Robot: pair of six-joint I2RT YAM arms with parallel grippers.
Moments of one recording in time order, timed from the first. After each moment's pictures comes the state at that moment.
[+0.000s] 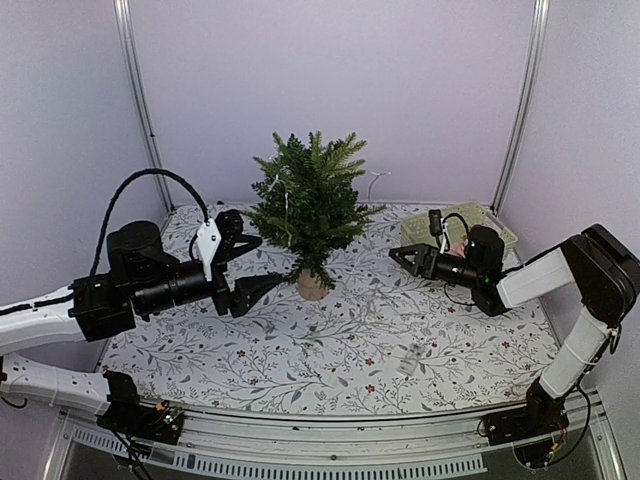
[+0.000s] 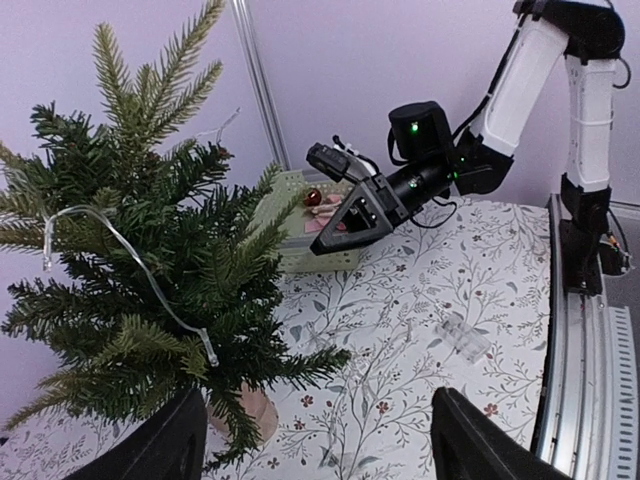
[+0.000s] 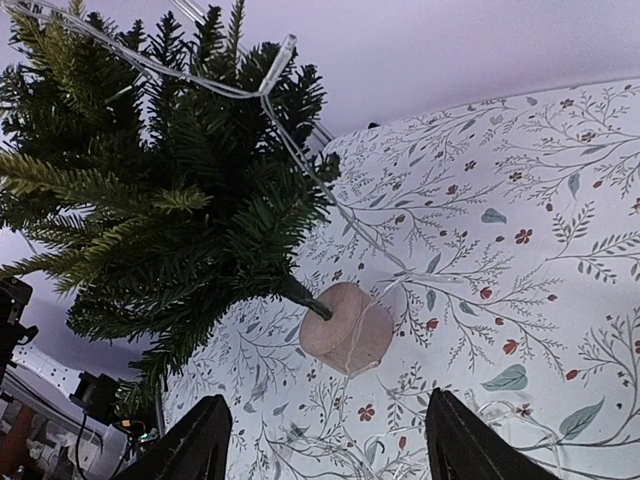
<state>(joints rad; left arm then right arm) -1.01 0.91 0.73 0.04 -0.01 0.18 0.41 1.65 0.60 0.91 -0.59 0.63</state>
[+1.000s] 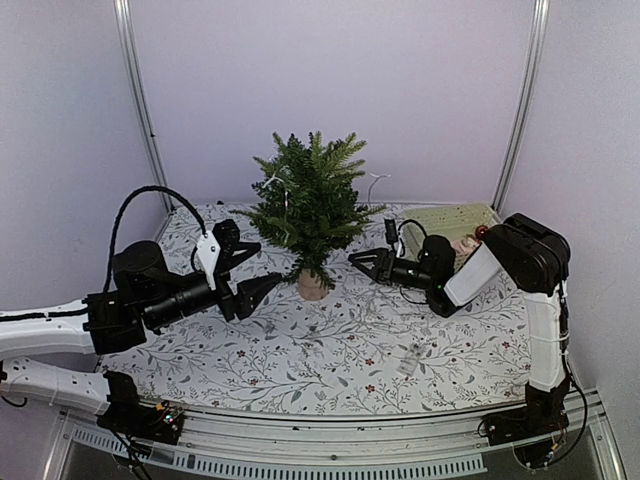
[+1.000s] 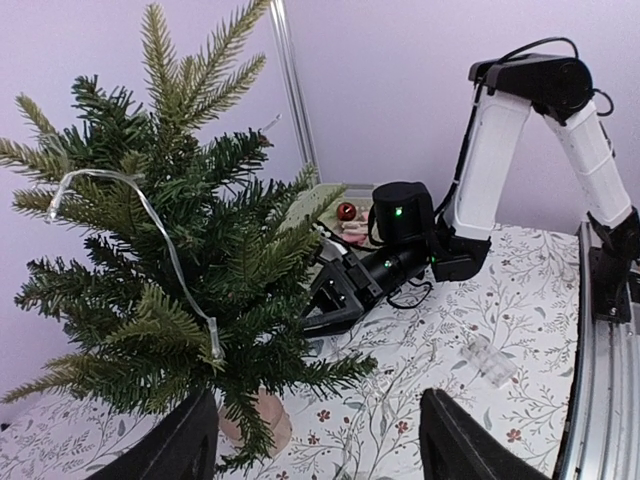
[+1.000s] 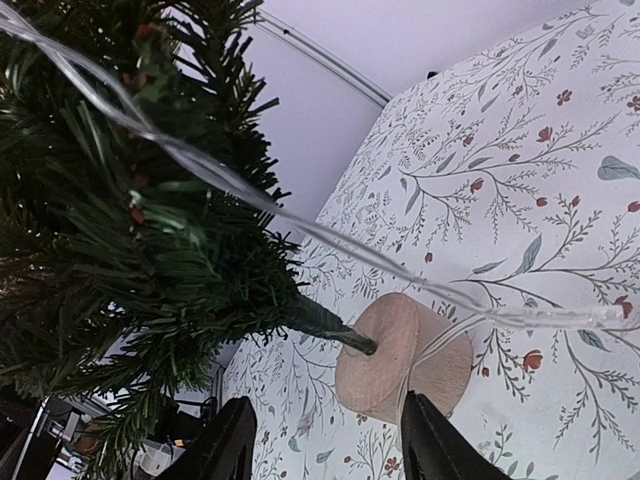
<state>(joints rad) -1.03 0.91 0.58 0.29 -0.10 0.16 0.54 2.16 0.91 1.24 -0.65 0.94</state>
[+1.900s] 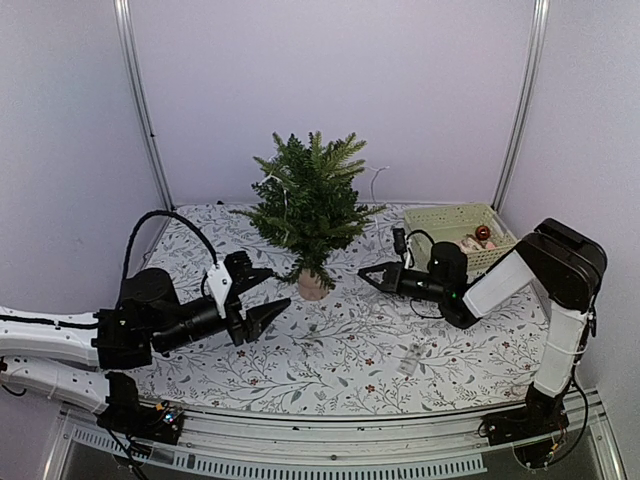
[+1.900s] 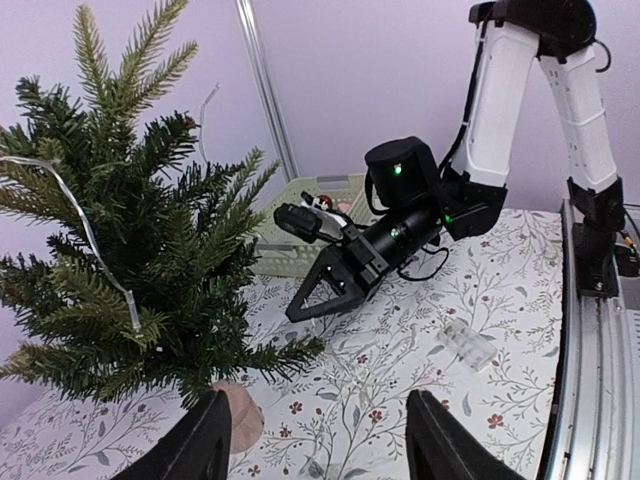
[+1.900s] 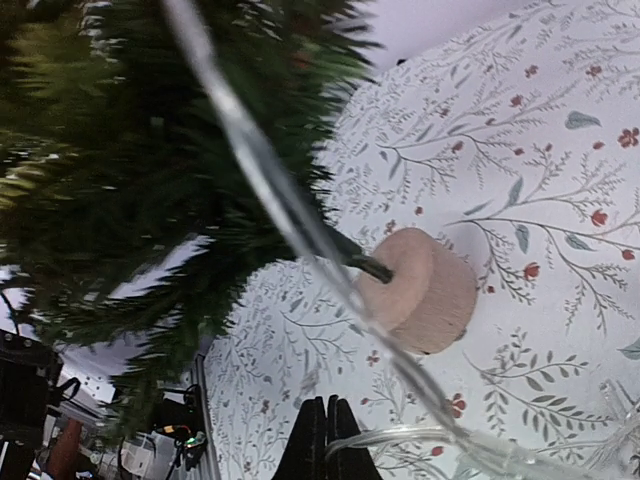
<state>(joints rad) -1.16 0.93 0.50 0.38 -0.21 0.19 0.61 1.93 0.70 1.06 -0.51 0.85</state>
